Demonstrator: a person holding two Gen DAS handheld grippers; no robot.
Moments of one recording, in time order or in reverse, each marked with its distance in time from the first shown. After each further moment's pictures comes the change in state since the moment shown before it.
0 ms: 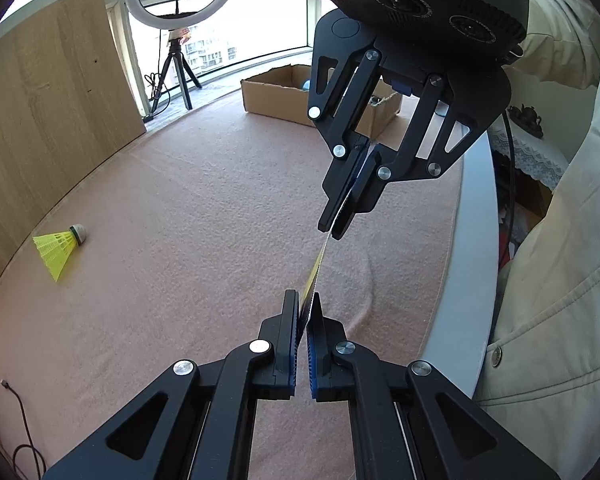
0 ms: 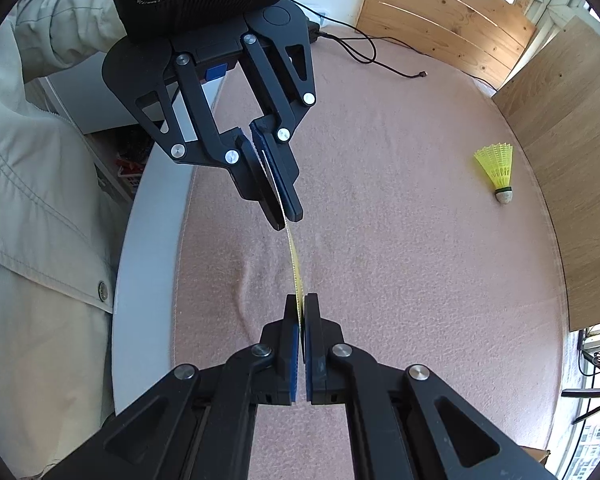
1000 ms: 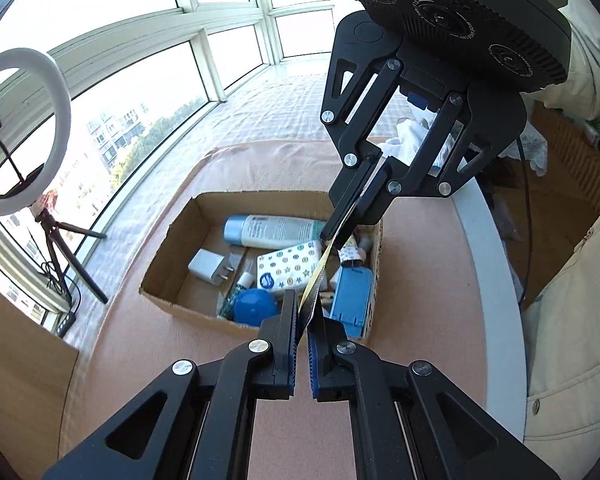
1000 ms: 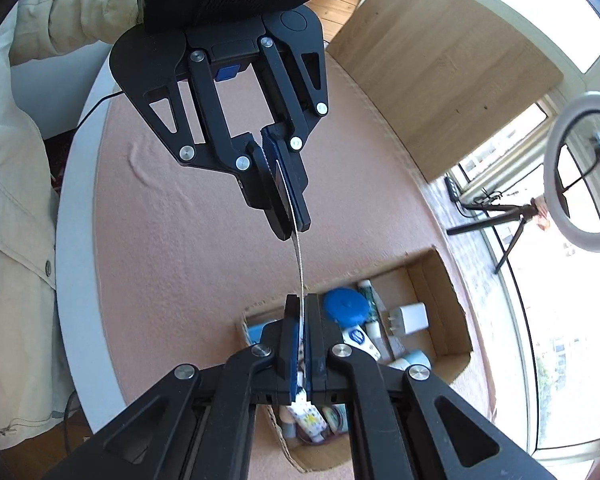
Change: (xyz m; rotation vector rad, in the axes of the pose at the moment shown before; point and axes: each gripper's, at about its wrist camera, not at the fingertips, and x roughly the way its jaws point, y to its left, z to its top) left arm 0.127 -0.077 0.289 0.398 -0.047 -0.146; right arm -0.146 -0.049 -0.220 0.304 -0.004 -0.362
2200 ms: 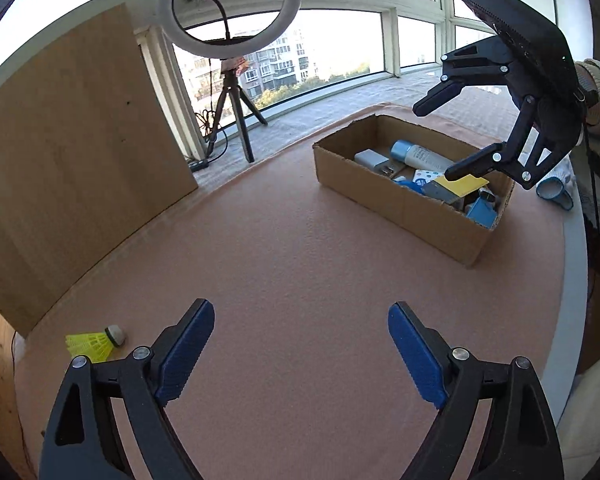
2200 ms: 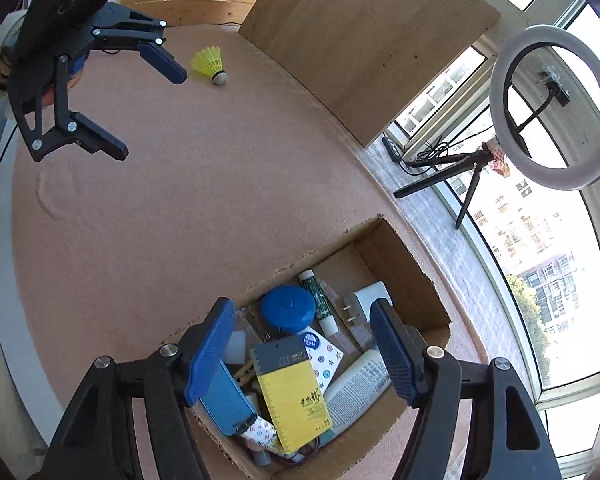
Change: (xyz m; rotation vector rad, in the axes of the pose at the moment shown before) left arm -0.086 0.028 -0.179 -0.526 0.040 0.435; right arm 0.061 -0.022 0.052 0.193 0.039 -0.144
